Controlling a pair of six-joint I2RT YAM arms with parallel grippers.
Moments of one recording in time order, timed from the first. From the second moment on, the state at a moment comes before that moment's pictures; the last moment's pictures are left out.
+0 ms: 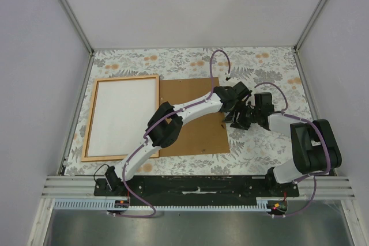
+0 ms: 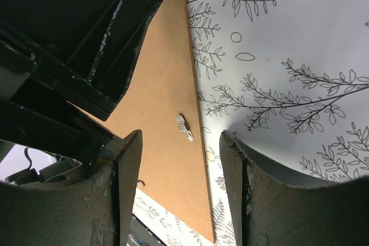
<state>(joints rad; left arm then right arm) -0.98 2.53 2.23 -0.80 -0.50 -0.53 0.13 1.51 0.59 0.00 -0.56 0.58</state>
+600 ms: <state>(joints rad) -0.97 2.50 2.21 -0.82 -0.50 -0.53 0.17 1.57 0.62 0.04 -0.61 0.58</state>
